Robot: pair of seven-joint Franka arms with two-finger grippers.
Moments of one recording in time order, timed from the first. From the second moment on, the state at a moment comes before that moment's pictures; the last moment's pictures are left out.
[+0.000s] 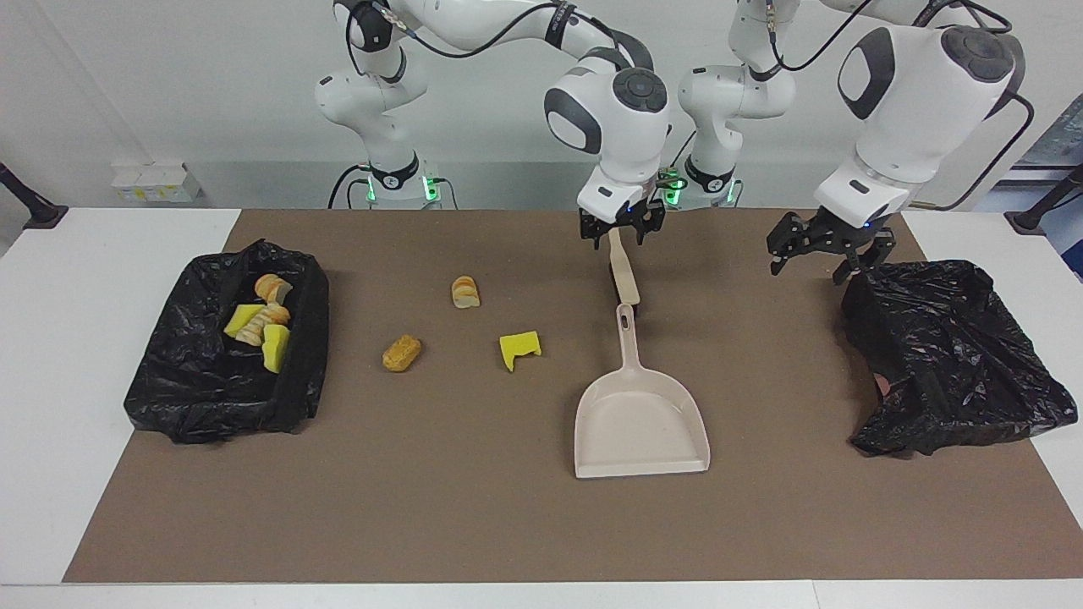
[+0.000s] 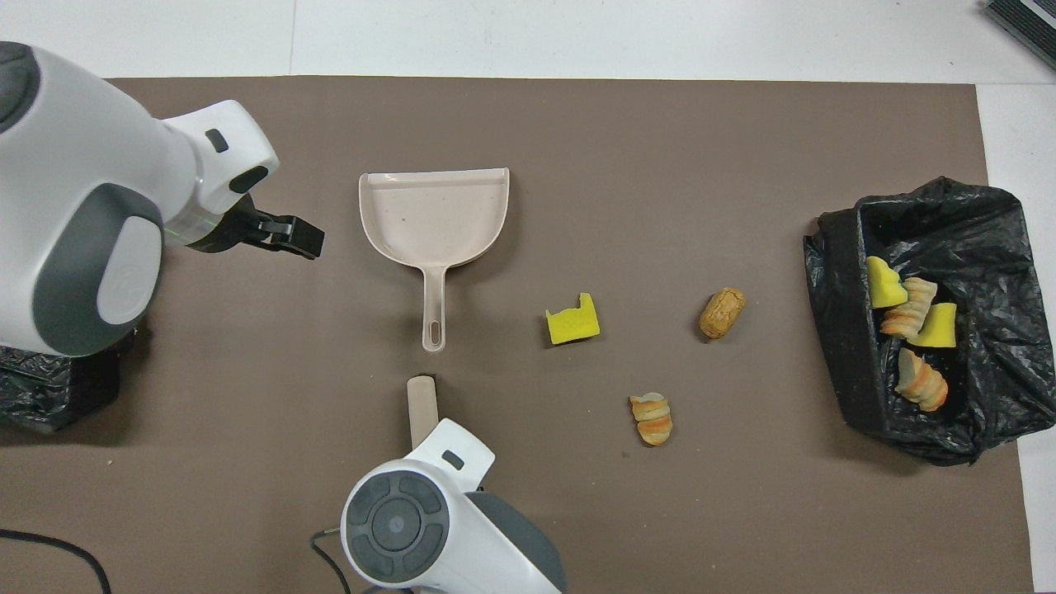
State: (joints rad) left arm -0.26 0.18 -0.02 -1.63 -0.04 1.83 -0.01; right arm 0.71 0.21 0.27 -1.90 0.16 2.08 0.76
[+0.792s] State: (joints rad) left arm -0.43 0.33 -0.02 -1.73 -0.04 2.03 -0.19; right arm 0.79 0.20 0.27 -2.07 0.16 2.24 0.80
